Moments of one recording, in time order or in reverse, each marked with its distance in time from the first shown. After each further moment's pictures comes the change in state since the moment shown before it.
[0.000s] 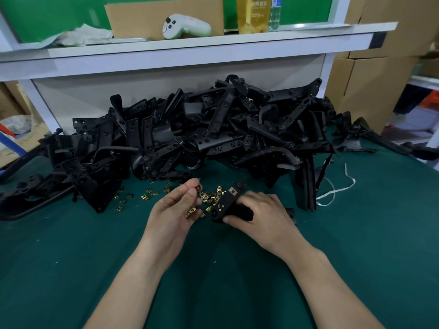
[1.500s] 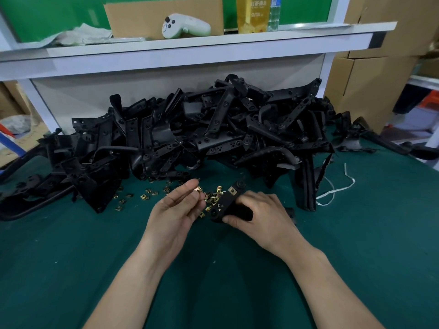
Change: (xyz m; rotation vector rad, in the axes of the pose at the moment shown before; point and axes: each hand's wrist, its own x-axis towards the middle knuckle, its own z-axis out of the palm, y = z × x) left_hand 0.003 -0.002 0.003 -0.139 0.024 -0.001; right_hand -0.001 -0.002 -0.001 -0.003 0.000 0.005
